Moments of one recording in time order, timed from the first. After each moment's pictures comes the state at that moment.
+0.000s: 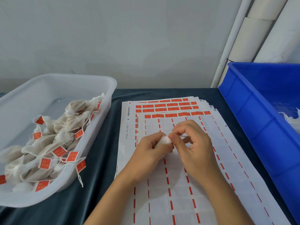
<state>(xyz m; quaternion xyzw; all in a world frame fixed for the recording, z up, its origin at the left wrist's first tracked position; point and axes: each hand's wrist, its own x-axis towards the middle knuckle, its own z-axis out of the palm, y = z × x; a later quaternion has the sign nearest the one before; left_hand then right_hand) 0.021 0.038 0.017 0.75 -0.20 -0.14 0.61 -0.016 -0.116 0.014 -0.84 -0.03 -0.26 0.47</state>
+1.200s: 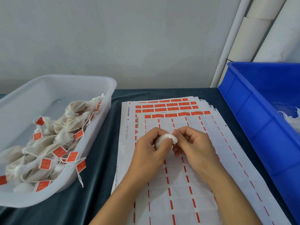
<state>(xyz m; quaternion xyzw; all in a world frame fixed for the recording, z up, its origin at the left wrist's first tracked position) 0.015 0.026 0.005 0.76 -0.16 -0.01 0.63 -0.013 -0.125 0.013 -0.76 0.06 -0.08 0.64</state>
